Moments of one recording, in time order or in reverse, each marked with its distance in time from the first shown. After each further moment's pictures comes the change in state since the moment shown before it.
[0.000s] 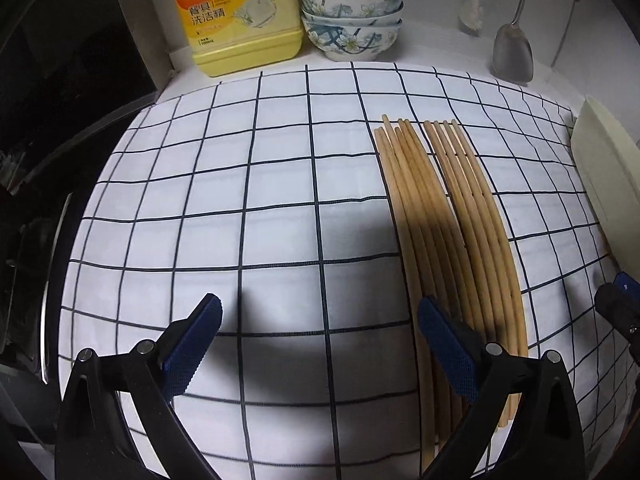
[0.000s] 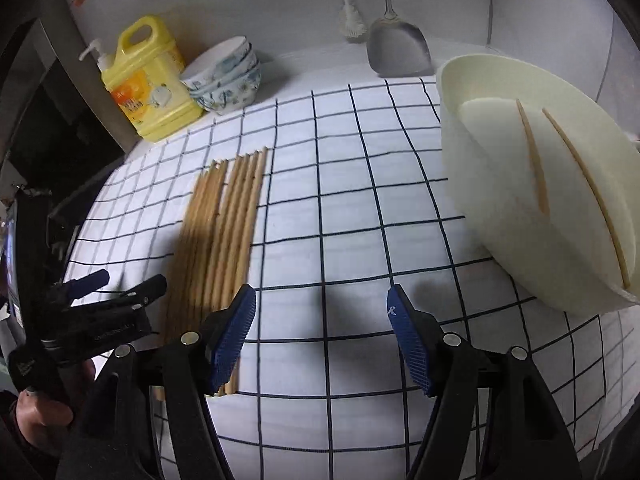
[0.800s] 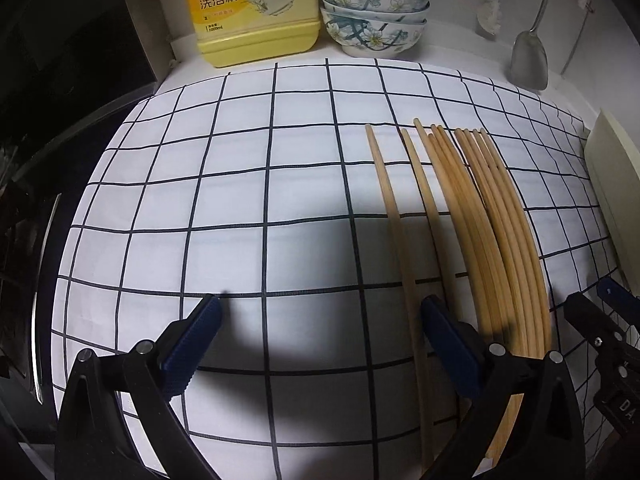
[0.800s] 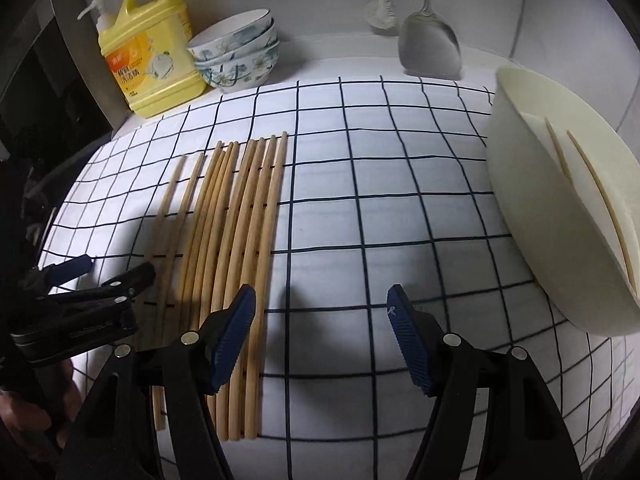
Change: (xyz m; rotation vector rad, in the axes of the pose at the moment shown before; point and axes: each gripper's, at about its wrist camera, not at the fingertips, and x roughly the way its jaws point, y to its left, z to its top) left arm 0.018 0.025 0.013 -0.023 0.005 -0.018; right arm 0.038 0.042 0.005 -0.080 0.010 -0.076
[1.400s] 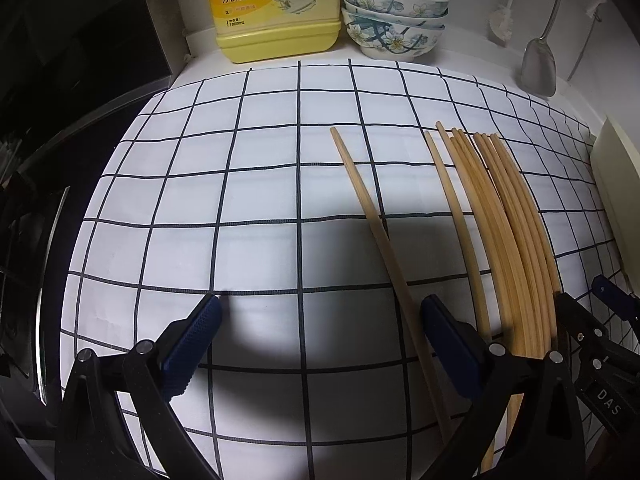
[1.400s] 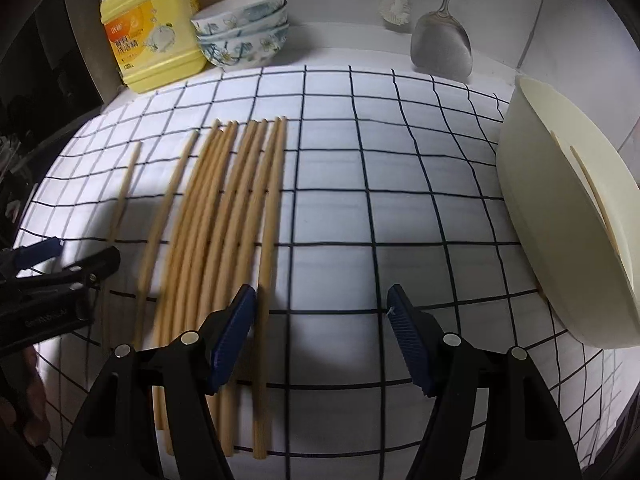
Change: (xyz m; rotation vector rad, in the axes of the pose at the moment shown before) left arm -0.001 0.017 -0.003 -0.020 -0.003 0.009; right arm 0.017 0.011 -0.001 -0.067 0.027 -0.080
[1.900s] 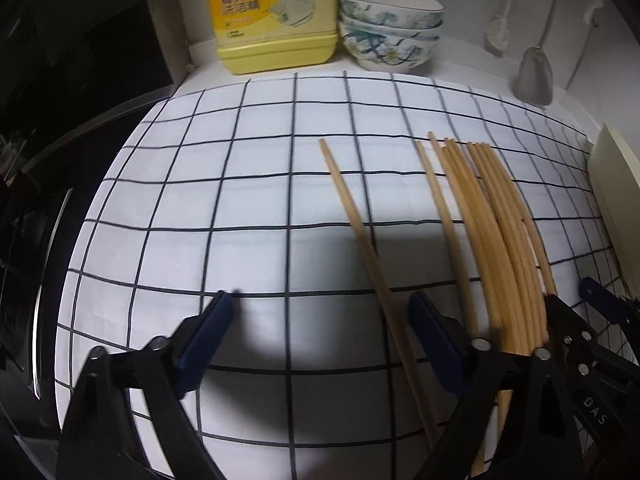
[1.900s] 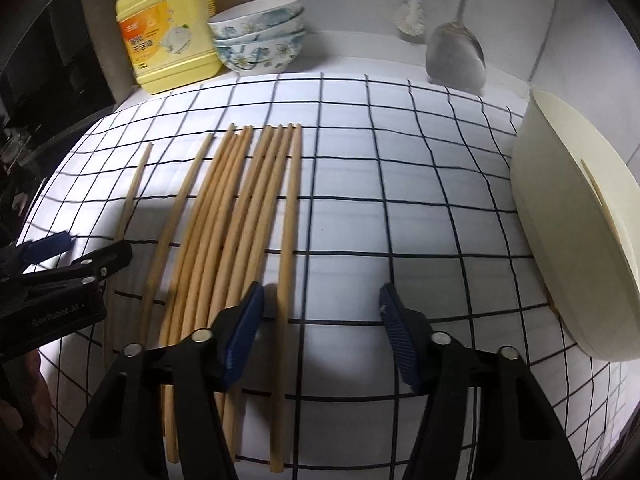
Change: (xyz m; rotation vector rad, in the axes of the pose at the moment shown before) left arm -0.008 -0.011 -0.006 -0.002 -0.057 0.000; right arm 0.000 0.010 -0.001 -0.047 -0.055 0.037
